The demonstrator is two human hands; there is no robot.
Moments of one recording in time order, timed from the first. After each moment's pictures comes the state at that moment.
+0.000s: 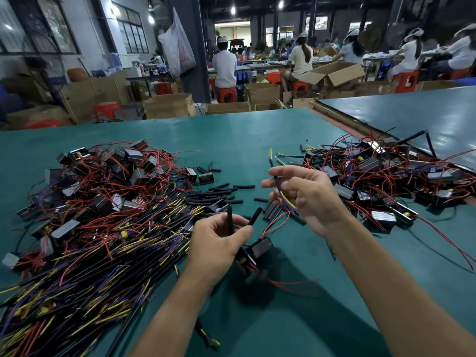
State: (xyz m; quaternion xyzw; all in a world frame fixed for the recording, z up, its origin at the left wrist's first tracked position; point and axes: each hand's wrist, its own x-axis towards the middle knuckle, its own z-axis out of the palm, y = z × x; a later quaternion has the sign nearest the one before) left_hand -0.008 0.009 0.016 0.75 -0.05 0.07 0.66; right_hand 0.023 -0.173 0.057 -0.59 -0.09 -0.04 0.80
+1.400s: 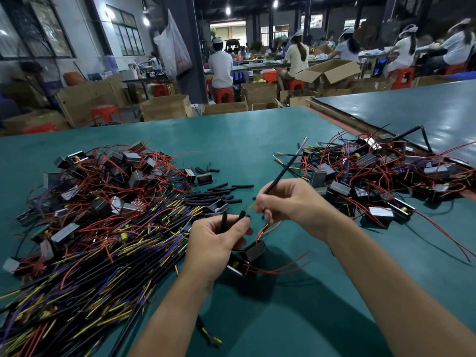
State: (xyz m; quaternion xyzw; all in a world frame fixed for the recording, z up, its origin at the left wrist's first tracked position) left_hand -0.012 0.010 0.021 0.70 -0.04 0.03 0.71; right_hand 0.021 -0.167 0.046 -0.71 -0.13 0.04 0.69
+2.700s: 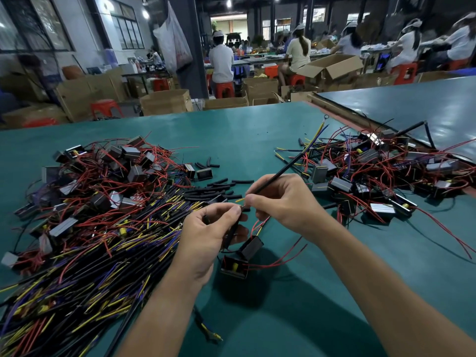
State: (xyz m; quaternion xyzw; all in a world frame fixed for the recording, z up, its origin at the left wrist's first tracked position) left_hand -0.013 0.017 0.031 0.62 -0.03 0.00 0.78; right_hand 0.008 -0.144 0.054 -0.74 -0.14 -0.05 0.65
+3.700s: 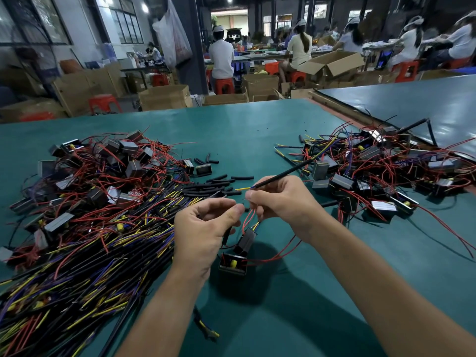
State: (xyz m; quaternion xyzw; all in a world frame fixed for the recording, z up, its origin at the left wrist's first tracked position) left_hand -0.007 0.011 0.025 0.65 -0.01 0.10 0.76; right_hand 0.012 -0.140 0.049 -0.70 -0.07 0.02 0.71
